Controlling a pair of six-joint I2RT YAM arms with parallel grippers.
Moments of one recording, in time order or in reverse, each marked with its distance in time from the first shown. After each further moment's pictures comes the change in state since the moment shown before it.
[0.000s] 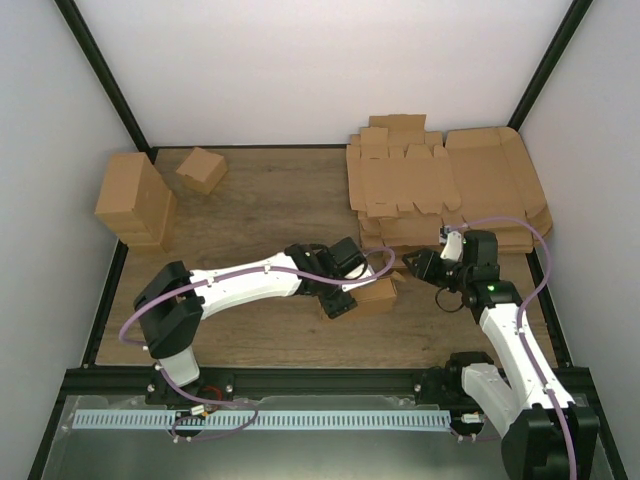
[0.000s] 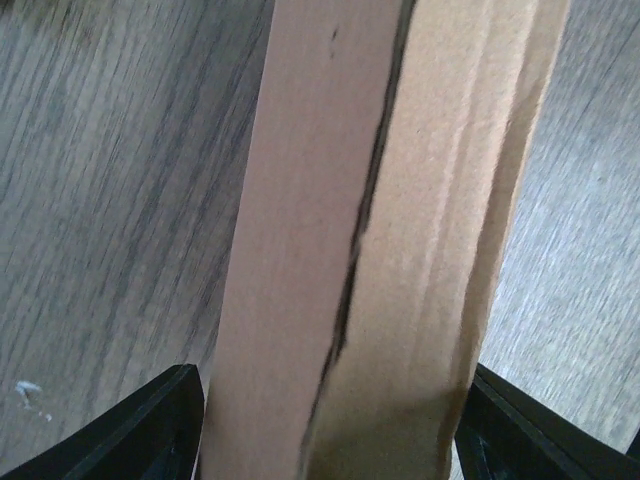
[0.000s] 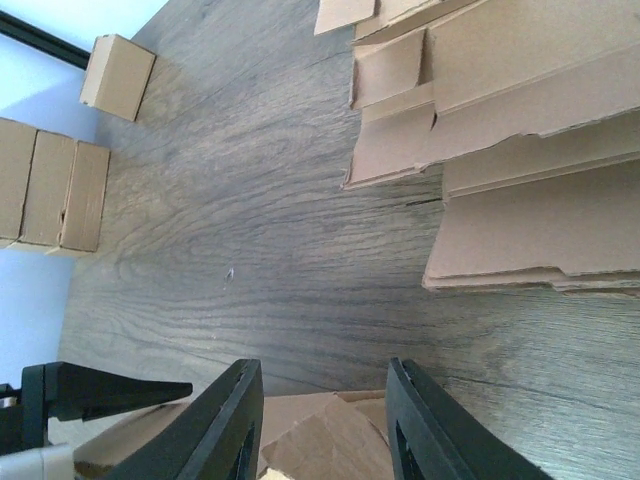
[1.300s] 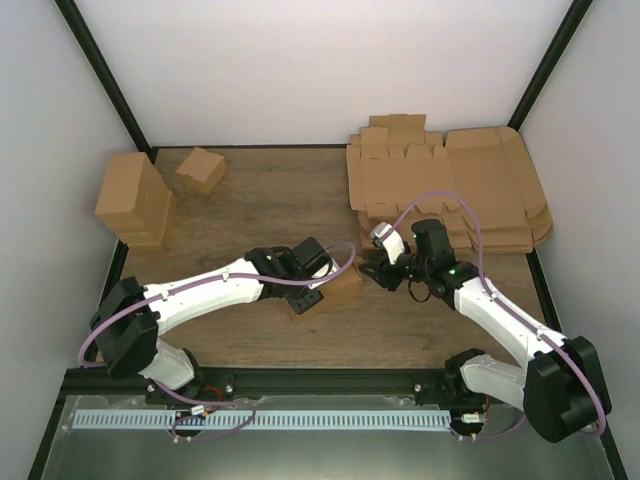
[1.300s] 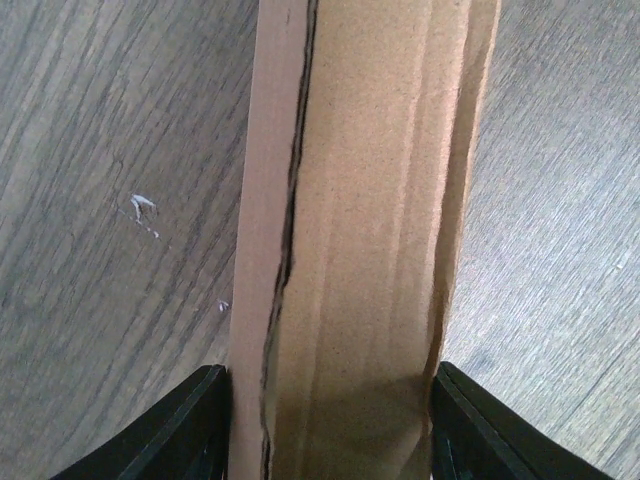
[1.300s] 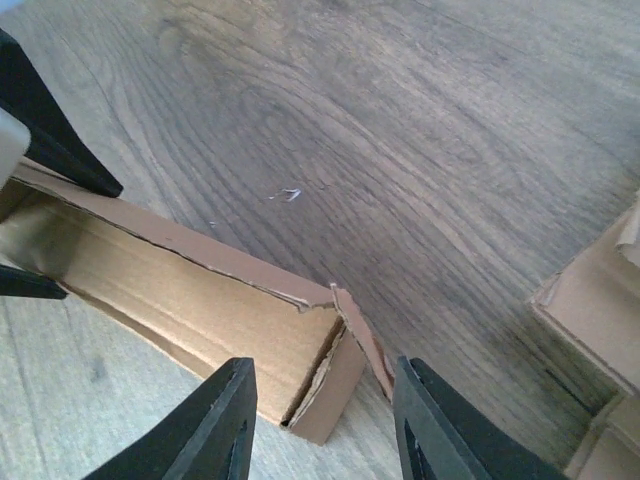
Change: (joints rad) left arm 0.081 -0.238 -0.216 -0.042 -0.112 -0.045; right arm 0.365 0.250 0.068 0.209 0.022 -0.708
